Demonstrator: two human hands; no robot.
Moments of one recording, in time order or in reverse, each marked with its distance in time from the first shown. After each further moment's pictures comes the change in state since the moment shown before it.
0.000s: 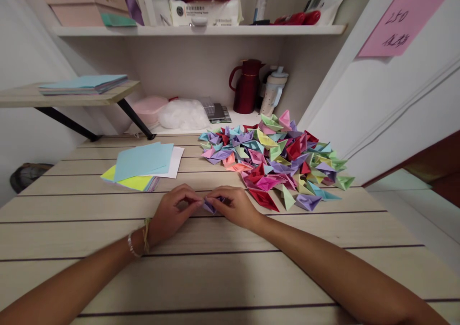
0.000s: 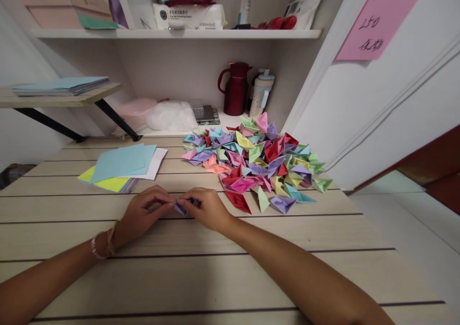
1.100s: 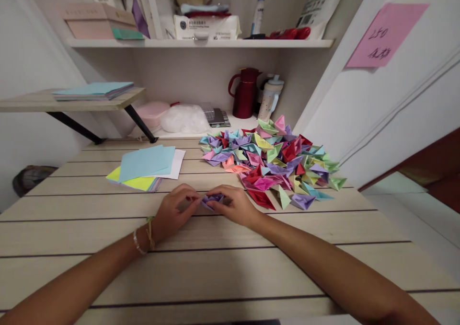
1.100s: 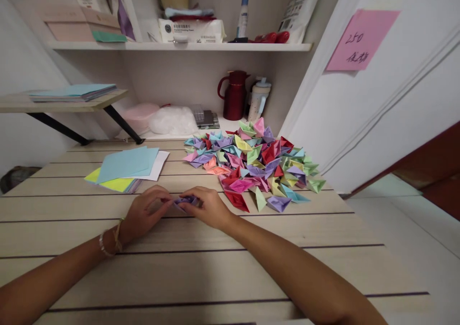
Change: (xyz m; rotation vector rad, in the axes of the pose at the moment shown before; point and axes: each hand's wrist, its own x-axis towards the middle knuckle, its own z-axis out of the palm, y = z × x) left_hand -0.004 -0.005 -0.005 0.229 0.062 0.254; right_hand -0.002 -0.003 -0.005 -0.029 0.030 -0.057
